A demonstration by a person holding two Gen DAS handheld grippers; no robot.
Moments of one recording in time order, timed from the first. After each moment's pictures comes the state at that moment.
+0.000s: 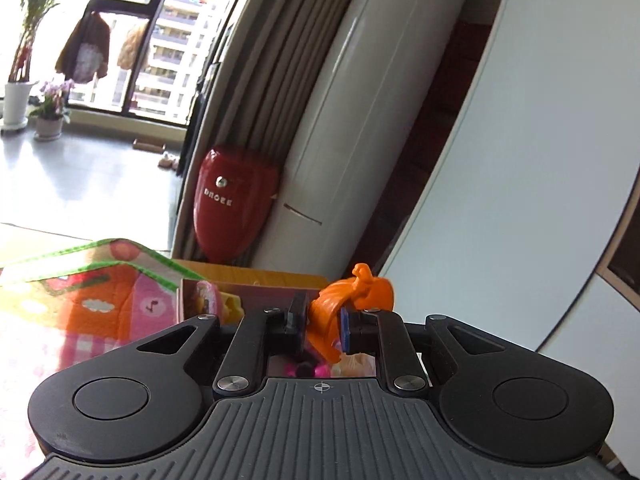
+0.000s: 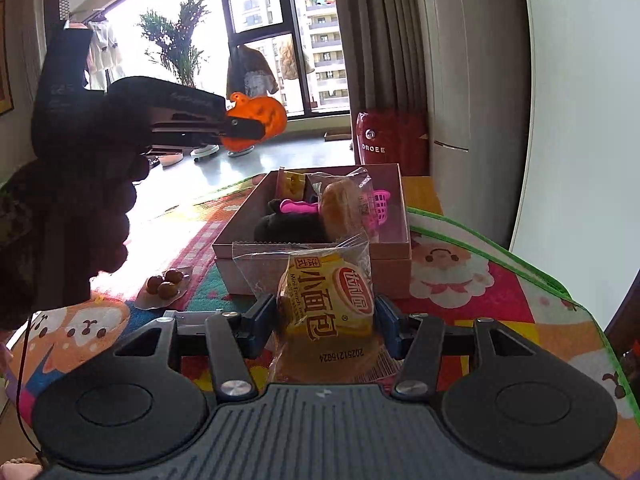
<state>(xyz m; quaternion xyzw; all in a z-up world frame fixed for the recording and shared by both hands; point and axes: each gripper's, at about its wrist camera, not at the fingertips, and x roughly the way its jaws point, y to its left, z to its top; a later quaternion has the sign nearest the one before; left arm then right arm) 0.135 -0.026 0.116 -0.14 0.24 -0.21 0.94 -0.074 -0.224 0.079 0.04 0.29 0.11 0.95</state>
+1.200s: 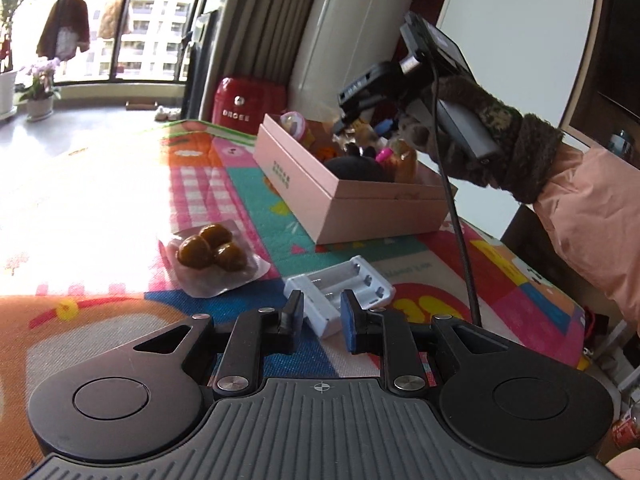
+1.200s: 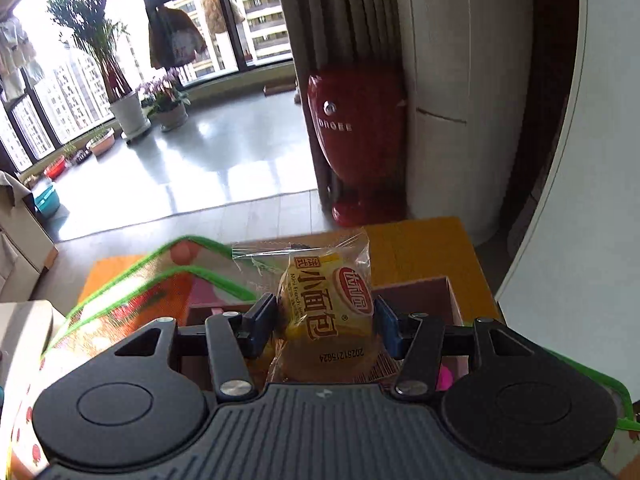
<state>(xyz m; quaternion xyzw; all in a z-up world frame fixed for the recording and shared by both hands) -0.027 0.096 0.024 -0.06 0.30 -0.25 0.92 0.218 -0.169 0.074 0.07 0.42 0.01 0.91</state>
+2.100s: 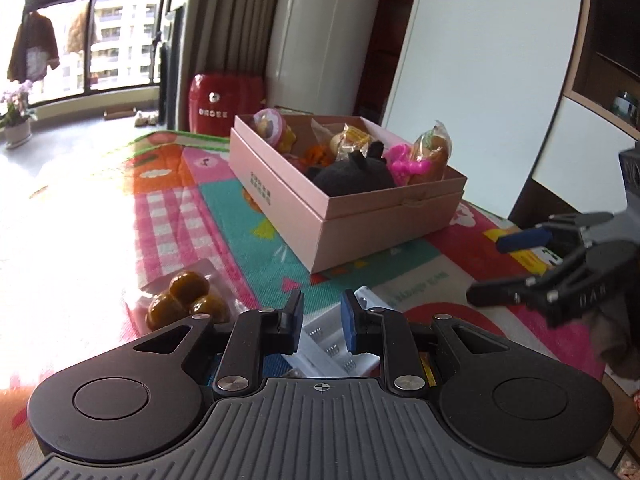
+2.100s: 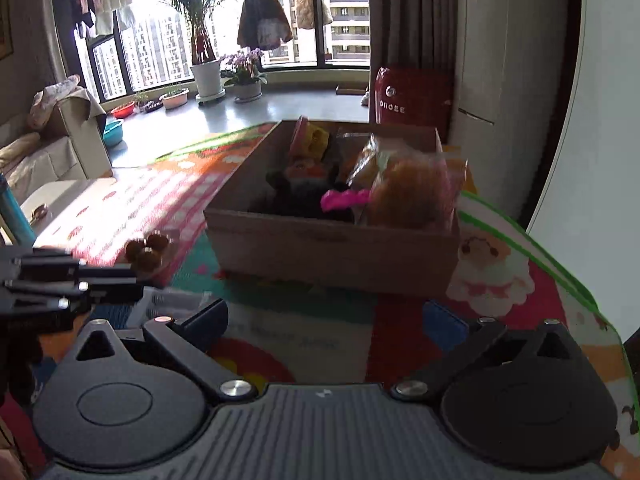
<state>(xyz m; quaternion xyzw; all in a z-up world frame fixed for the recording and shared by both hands) 0.036 0.059 0.027 0.00 0.33 -0.28 0.90 -0.018 -0.188 0.051 -0.02 0.37 0.12 0.92</state>
